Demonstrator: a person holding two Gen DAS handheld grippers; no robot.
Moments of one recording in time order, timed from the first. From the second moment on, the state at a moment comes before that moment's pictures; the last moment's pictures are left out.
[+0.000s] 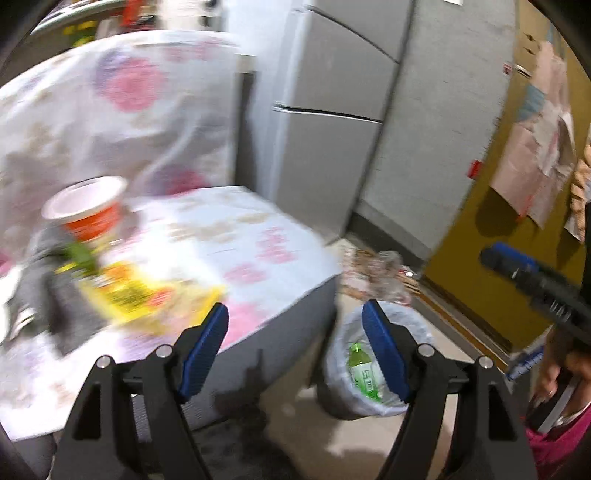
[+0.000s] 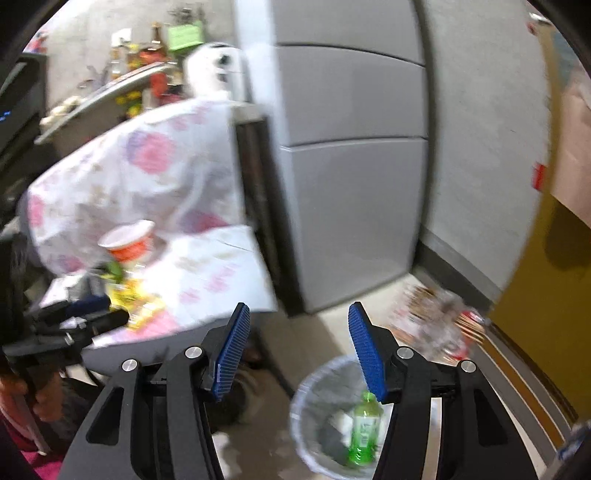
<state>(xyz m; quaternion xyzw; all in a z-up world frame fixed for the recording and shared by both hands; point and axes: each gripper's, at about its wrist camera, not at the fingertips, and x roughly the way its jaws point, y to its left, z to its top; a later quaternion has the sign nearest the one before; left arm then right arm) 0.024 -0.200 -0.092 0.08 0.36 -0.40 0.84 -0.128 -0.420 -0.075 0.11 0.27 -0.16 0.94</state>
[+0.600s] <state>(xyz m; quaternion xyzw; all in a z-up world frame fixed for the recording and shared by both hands) 0.086 0.016 -0.089 0.02 0.37 -0.13 0.92 0.046 -0.238 -0.090 0.03 0.34 0.10 0.94</state>
